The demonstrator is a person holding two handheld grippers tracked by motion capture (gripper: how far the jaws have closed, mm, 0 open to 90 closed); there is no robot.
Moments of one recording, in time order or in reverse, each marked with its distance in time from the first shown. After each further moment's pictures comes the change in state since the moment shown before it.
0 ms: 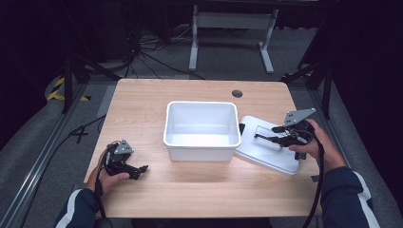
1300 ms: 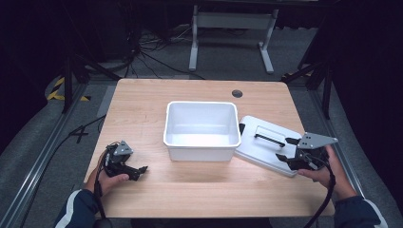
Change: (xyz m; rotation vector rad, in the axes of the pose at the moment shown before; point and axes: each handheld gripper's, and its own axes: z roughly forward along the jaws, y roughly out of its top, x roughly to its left) left arm -0.003 -0.003 -0.003 0.004 0.007 -0.011; right arm 0.063 -0.044 -0.032 -0.154 -0.179 0.091
